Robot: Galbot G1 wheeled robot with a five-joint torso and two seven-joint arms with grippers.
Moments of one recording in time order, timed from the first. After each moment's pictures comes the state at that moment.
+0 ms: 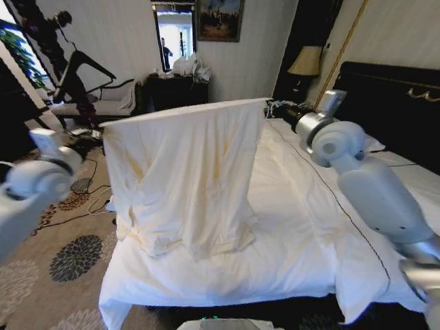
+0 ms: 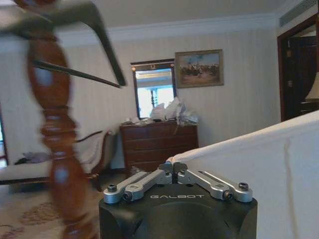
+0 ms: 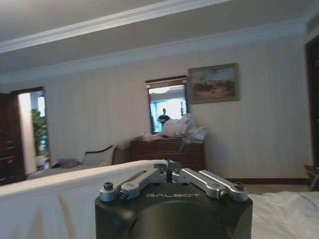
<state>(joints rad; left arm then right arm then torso) 0.43 -0.54 -0.09 -1.66 -1.04 0.26 -0.30 -0.13 0.79 -0.01 1.72 1.19 -0.40 0.32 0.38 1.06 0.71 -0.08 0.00</state>
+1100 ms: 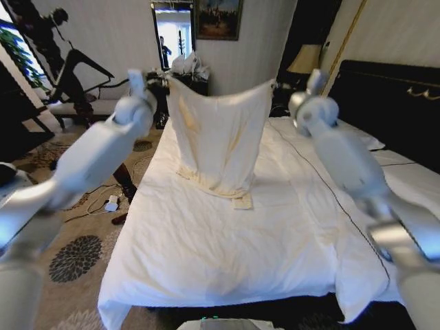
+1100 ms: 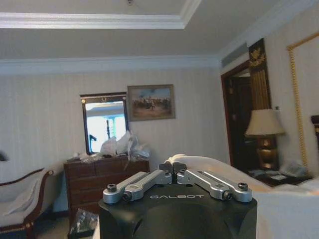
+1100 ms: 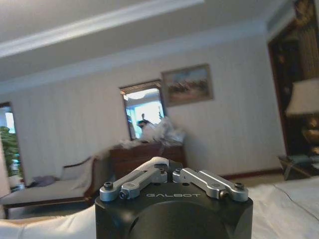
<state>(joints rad) -0.06 -0.71 0.27 -1.75 -1.14 0.35 -0.45 -0.07 0.75 -0.02 1.70 1.30 -0.39 0.40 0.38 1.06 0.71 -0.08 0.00</state>
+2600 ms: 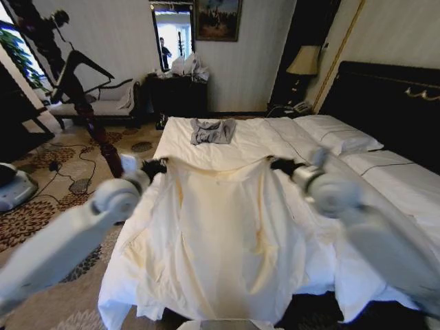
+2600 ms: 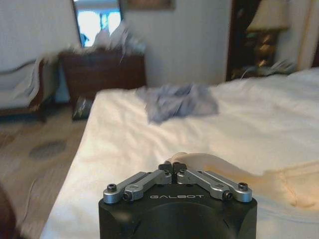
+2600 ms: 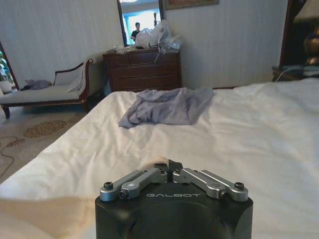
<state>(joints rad) 0.58 -0.70 0.06 -1.96 -1.11 0.51 -0.58 -0.58 0.83 0.06 1.93 1.17 -0.56 0.55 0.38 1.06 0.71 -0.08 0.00</state>
